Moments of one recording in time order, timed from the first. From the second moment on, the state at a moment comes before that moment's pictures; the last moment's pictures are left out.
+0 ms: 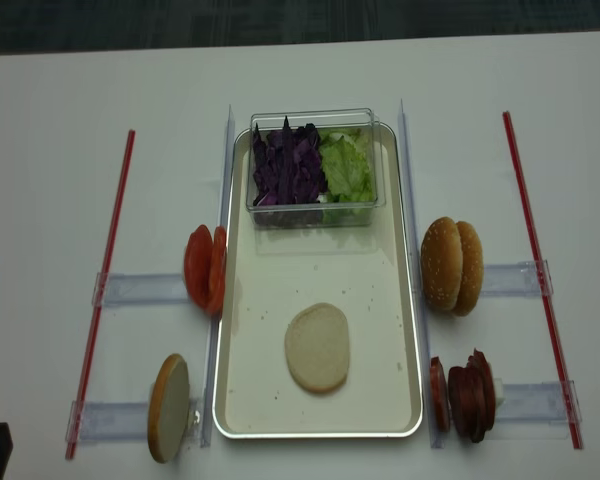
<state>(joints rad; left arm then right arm) 0.01 -0.02 -0.50 0.03 1.18 -0.03 -0.05 -0.02 -0.49 0.13 1.12 -0.07</state>
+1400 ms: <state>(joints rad) 0.01 -0.02 -0.50 0.04 1.18 -0.03 -0.05 0.22 -0.54 0.13 1.13 -0.04</state>
